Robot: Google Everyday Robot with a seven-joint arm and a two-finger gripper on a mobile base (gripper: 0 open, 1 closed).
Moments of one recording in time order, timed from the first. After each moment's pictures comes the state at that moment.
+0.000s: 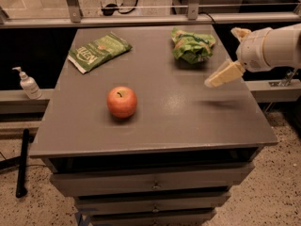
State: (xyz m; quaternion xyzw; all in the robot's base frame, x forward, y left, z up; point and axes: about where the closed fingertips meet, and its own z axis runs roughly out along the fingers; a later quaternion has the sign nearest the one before) arm 0.631 -0.207 0.904 -0.50 0.73 0.01 0.47
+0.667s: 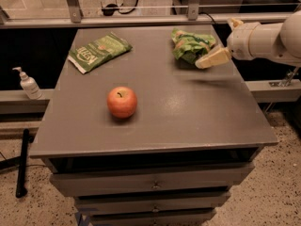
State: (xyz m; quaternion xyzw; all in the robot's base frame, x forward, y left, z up) arm 0.718 -0.208 0.905 -0.45 0.71 0.03 0.54
